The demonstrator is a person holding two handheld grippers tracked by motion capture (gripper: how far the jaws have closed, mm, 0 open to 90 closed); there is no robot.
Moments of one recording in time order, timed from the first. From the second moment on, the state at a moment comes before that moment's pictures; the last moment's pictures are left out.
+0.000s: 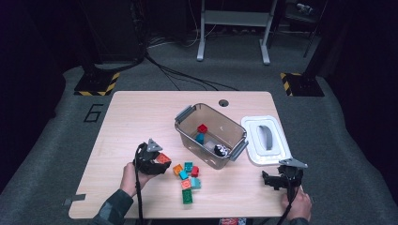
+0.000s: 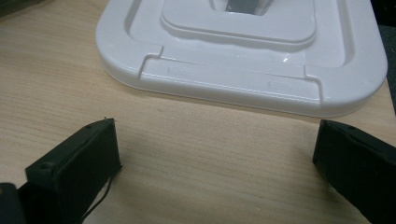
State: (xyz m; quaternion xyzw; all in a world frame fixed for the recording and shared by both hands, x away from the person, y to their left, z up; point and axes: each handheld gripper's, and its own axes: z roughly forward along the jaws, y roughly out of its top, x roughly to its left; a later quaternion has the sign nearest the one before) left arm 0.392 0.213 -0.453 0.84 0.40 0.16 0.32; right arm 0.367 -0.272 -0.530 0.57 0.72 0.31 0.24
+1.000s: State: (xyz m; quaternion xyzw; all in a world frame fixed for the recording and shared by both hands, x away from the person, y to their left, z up) left arm 0.451 0.190 -0.369 0.83 0.37 0.19 0.35; right arm 0.367 -0.272 -0.530 0.57 0.72 0.31 0.24
